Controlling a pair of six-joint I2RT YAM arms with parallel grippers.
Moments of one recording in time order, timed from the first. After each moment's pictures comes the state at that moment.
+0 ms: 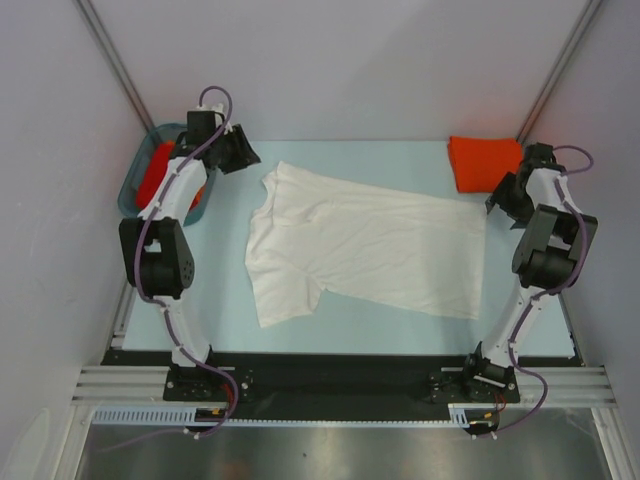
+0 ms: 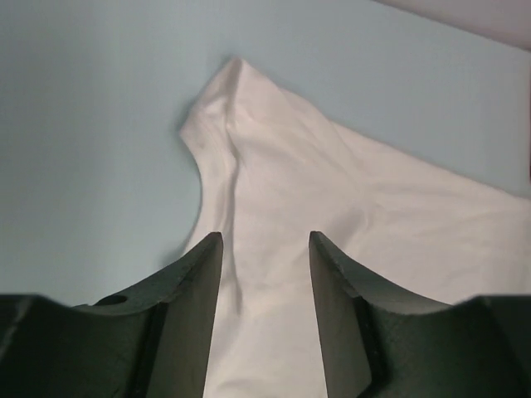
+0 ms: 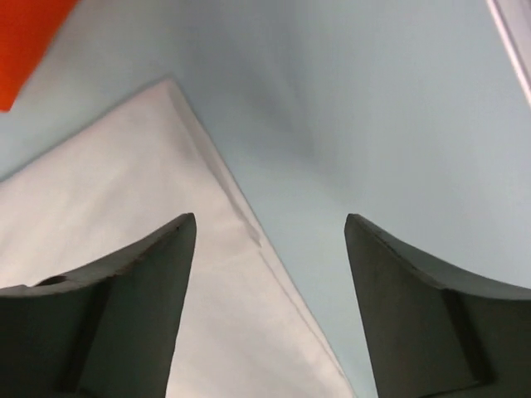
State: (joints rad) left arm -0.02 2.04 1.83 -0.47 0.28 -0.36; right arm -0.31 2.12 1.75 -0.78 0.11 0.34
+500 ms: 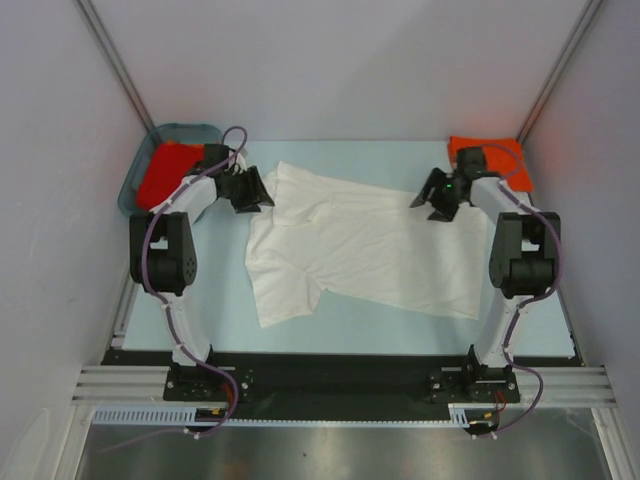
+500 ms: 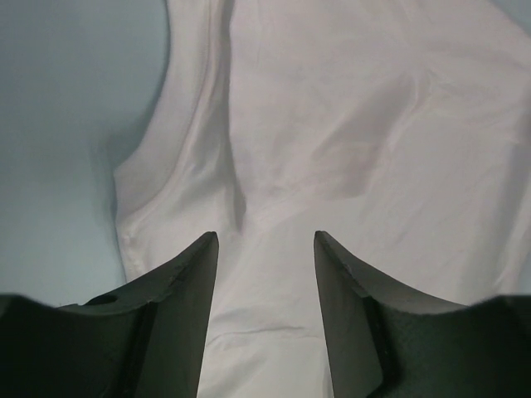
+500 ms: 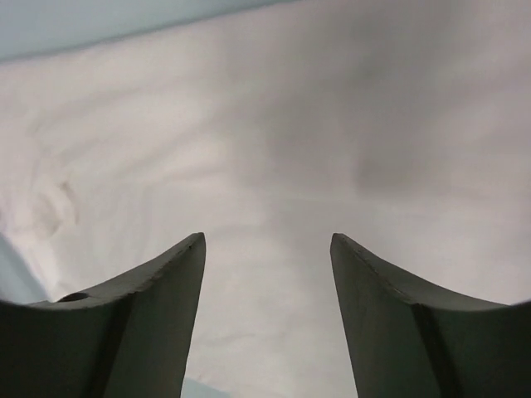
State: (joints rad) left arm -0.05 1.98 1.51 -0.49 0.43 -0.34; right arm -0.09 1.96 1.48 -0.57 -0.28 0.48
